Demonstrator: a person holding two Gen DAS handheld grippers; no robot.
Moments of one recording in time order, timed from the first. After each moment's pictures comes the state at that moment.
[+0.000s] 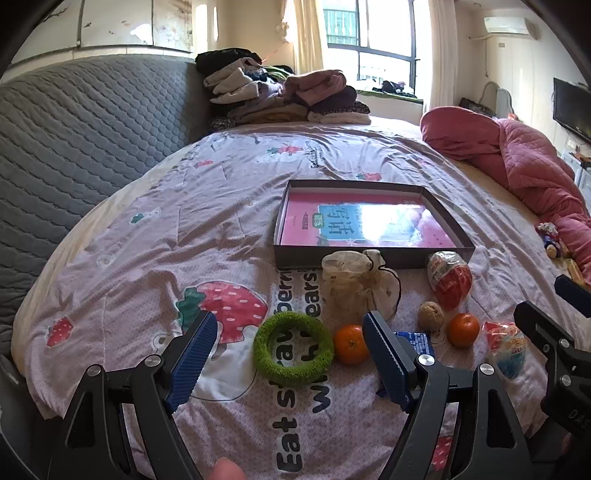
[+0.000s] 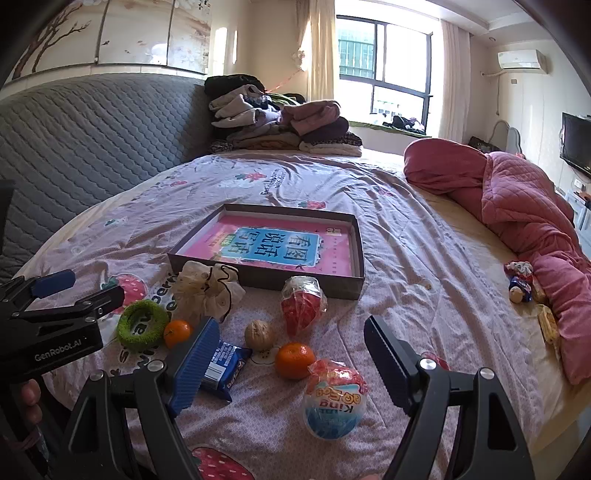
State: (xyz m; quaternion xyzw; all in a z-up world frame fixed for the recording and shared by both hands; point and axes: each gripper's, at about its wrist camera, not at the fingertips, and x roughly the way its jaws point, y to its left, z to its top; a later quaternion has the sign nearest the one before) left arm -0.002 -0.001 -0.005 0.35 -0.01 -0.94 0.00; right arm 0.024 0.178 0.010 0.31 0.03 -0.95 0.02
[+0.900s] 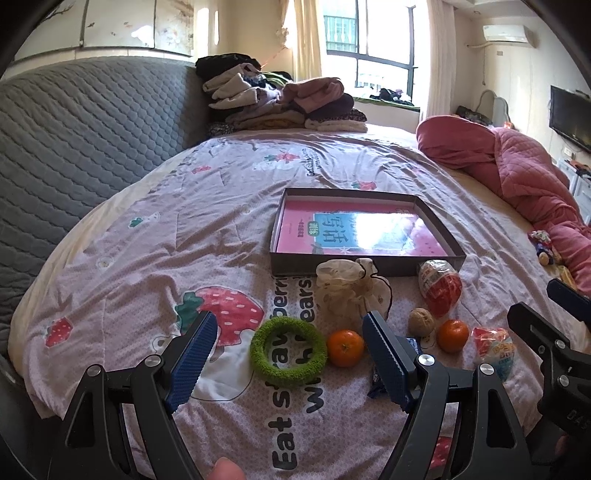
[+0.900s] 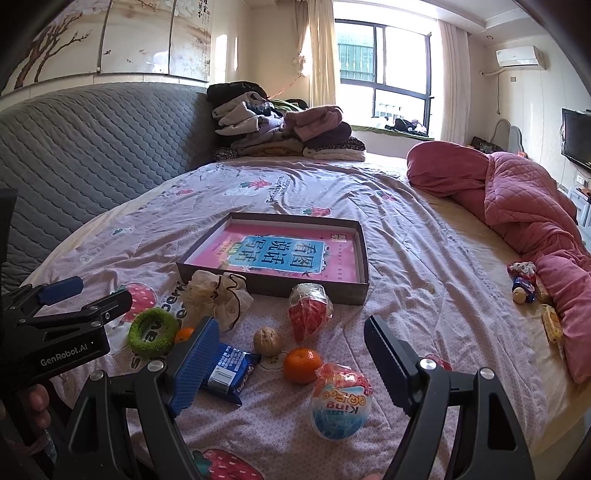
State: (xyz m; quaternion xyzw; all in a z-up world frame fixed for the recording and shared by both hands) left arm 0.007 -0.001 0.006 0.34 -0.01 -0.94 -0.01; right arm 0.032 0.178 0.019 0.30 0.02 -0.95 0.04
